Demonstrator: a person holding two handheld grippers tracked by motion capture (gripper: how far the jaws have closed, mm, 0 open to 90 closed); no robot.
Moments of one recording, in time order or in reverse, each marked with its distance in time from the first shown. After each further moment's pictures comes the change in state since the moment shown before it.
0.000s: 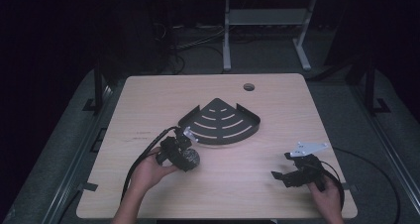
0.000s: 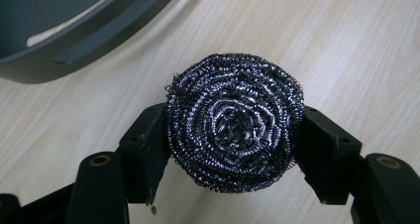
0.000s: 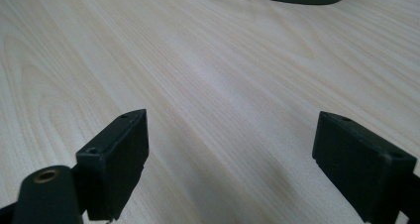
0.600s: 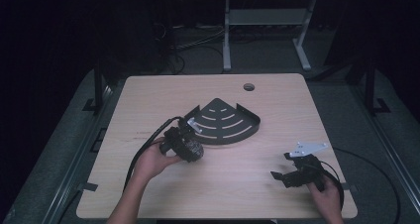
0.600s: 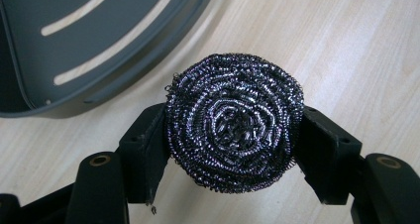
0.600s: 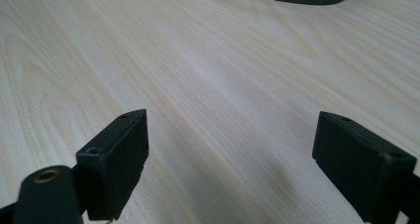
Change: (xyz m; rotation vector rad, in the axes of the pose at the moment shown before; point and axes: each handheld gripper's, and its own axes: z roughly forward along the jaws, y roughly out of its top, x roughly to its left) left arm 0.012 0.025 -0.009 -0.004 -0.013 0.026; right arm 0.001 0.000 0.001 0.001 0.003 -0.005
